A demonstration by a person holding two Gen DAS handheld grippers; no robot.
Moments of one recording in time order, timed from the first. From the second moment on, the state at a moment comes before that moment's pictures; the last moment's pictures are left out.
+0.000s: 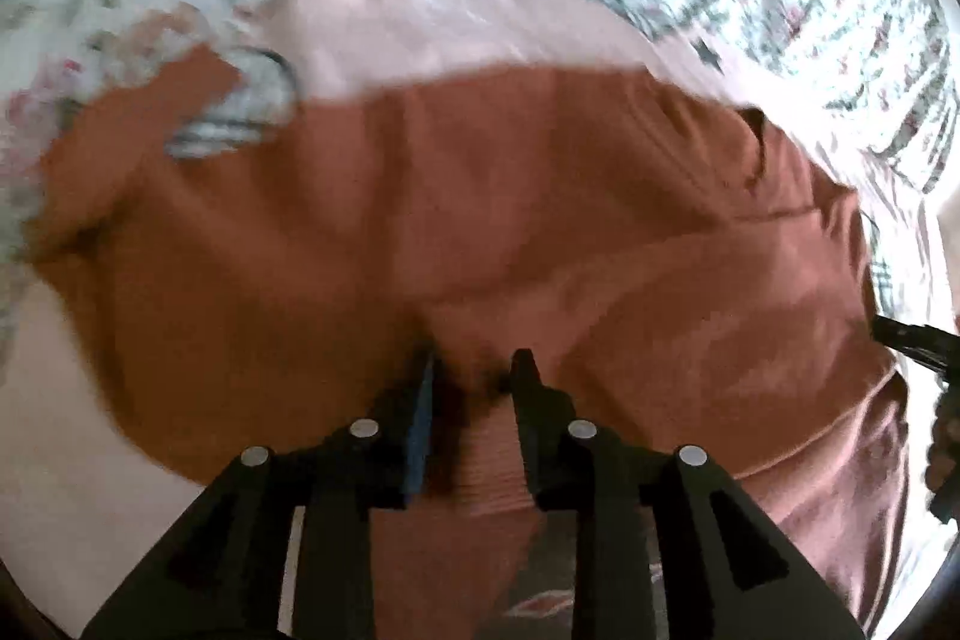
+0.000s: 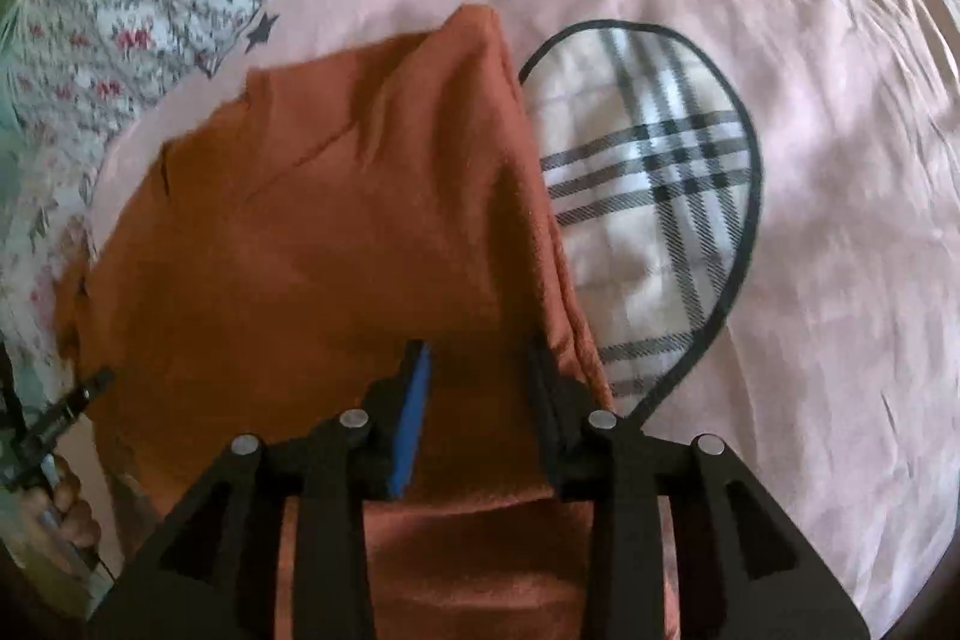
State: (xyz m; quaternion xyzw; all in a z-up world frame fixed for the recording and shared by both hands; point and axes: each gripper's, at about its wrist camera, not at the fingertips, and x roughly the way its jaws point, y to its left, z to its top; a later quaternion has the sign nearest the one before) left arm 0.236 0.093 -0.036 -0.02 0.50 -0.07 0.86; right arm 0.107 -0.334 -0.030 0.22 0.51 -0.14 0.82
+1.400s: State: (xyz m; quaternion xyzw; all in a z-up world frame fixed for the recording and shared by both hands) left arm 0.235 -0.041 0.030 -0.07 0.44 -0.18 0.88; right arm 0.085 -0.265 0.003 0.28 0.50 -0.02 0.82
